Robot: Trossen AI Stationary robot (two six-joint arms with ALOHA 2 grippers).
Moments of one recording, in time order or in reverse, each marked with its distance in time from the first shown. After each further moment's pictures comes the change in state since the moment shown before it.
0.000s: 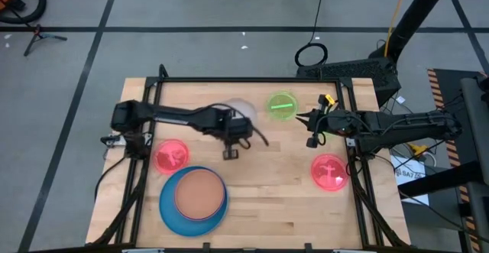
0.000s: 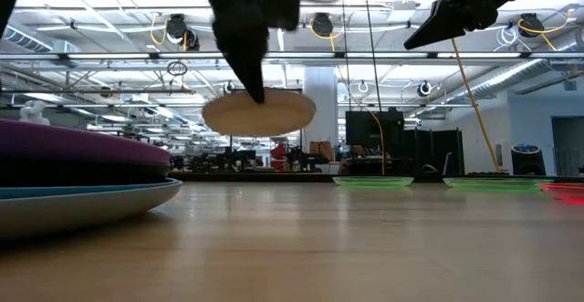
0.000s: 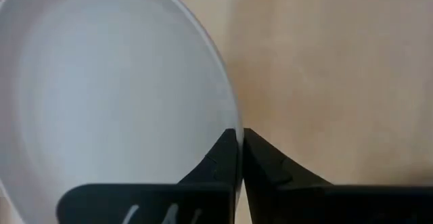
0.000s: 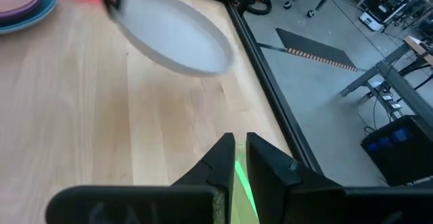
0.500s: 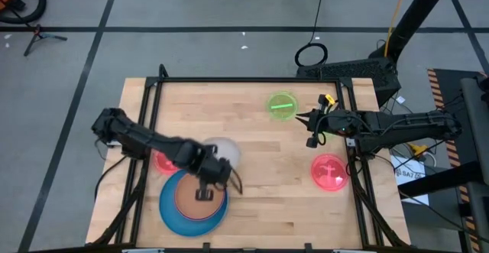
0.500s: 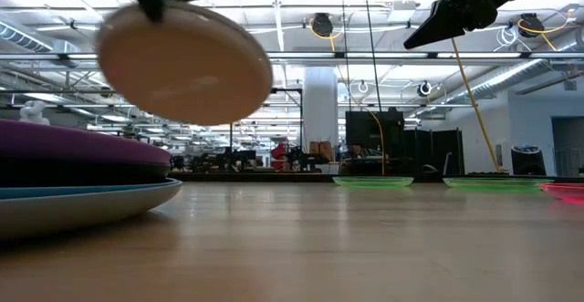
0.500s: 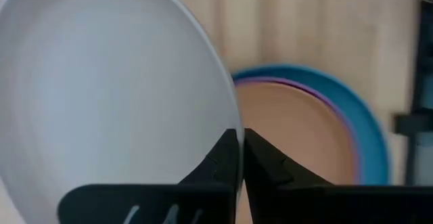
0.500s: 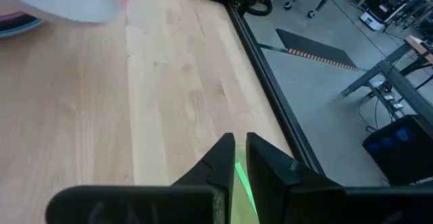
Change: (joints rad) left arm -0.374 -0.116 0.001 -0.178 0.165 -0.317; right arm 0.000 0.000 0.000 0.004 -0.002 0.006
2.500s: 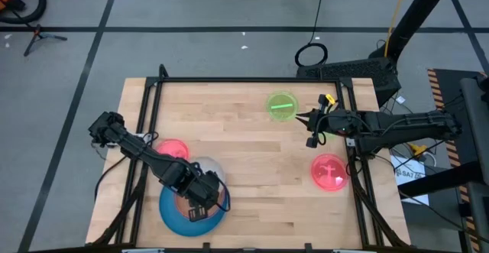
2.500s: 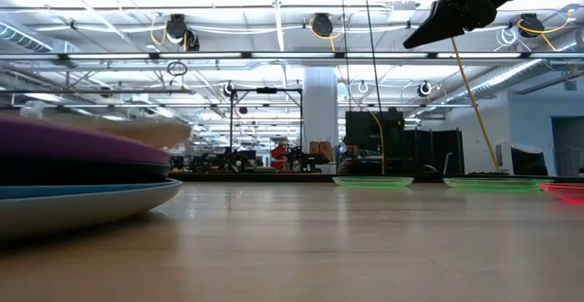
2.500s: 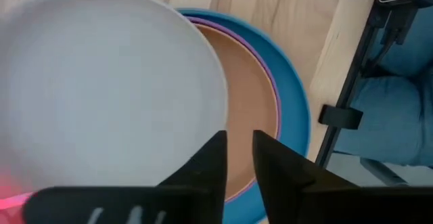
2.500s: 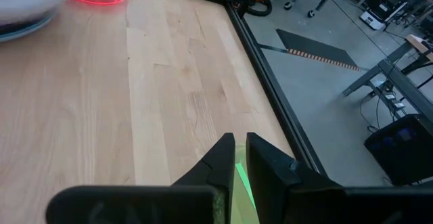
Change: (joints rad) left arm -0.157 0.003 0.001 -0.029 0.059 -0.467; right arm 0.000 0.000 0.000 0.003 -0.001 0.008
